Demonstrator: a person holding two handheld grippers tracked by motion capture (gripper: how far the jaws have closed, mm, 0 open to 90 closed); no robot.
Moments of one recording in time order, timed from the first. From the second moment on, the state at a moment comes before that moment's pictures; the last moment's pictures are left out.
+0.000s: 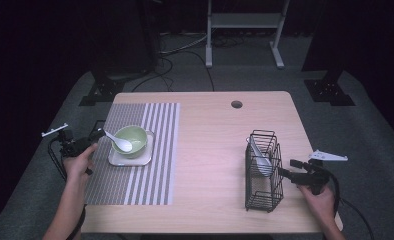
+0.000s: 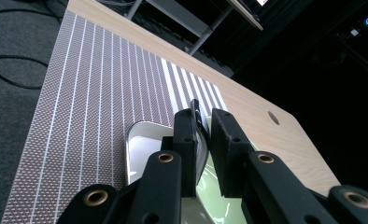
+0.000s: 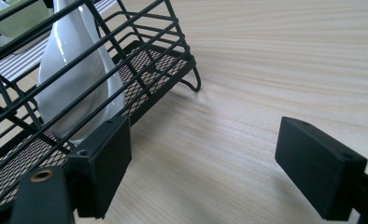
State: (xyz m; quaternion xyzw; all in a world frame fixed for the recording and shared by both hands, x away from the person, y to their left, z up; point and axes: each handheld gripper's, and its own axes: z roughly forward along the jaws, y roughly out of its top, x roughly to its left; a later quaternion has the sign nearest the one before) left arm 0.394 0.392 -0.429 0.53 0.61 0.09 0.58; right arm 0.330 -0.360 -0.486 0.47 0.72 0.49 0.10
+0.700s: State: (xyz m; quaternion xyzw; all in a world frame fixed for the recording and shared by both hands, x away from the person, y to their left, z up) left arm 0.392 0.390 -0.443 0.54 0.61 0.08 0.58; right arm 0.330 -0.360 -0.486 0.47 0.72 0.49 0.10
